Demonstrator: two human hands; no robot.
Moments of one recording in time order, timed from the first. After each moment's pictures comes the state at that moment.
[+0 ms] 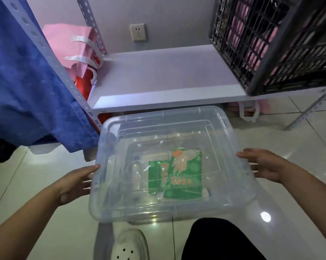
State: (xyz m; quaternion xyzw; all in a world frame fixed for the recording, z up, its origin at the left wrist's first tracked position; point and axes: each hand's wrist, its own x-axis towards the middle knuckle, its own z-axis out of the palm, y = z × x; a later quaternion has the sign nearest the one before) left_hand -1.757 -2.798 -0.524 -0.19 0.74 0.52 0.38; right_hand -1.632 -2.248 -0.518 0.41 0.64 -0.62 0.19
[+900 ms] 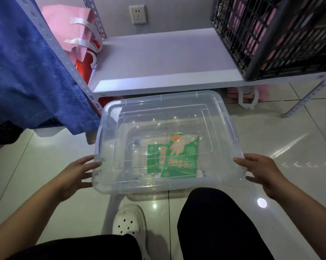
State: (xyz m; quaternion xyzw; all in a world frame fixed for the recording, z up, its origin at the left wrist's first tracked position) left_hand -1.697 -2.786 -0.501 -0.20 0.75 0.55 0.31; right_hand -1.554 -2.290 -0.511 0.43 0.68 -0.59 0.07
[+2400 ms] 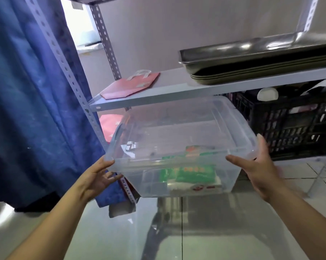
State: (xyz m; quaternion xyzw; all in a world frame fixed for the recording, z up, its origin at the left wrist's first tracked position) left_hand -1.773 -2.699 -0.296 -0.06 0.61 0.78 0.14; right_hand -1.663 -2.269 -0.317 0.12 0.65 -0.73 -0.19
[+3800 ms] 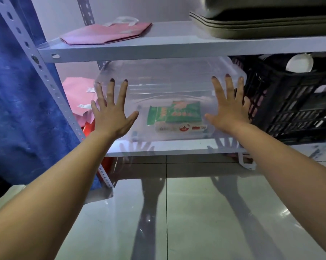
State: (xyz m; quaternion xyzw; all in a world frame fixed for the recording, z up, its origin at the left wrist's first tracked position) left_hand -1.917 -2.603 -0.333 0.13 0.96 0.10 -0.21; right_hand -1.838 -2.282 -0.330 0.13 0.97 -0.08 -0.17
